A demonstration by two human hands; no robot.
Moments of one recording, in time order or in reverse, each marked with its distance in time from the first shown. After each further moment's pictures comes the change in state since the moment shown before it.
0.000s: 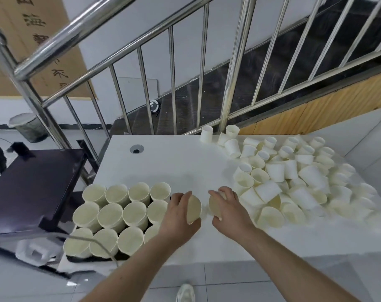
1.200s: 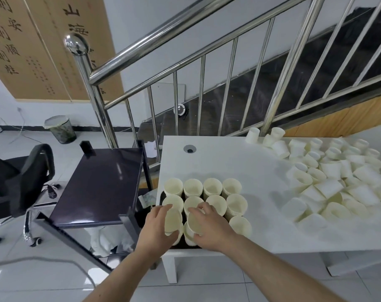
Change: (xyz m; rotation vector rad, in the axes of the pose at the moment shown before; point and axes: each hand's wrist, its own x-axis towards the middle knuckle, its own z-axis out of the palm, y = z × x) left_hand -0.109 -0.214 -0.196 0.050 0.016 -0.150; right_hand 0.007 -0.274 0.112 -0.030 -0.210 -0.157
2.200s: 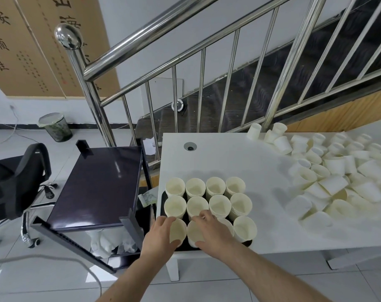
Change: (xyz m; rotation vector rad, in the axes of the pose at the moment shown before) left_hand 0.006 -0.022 0.019 0.213 -0.162 -0.056; right_hand 0.015 0.007 0.034 -0.011 -0.041 0.062
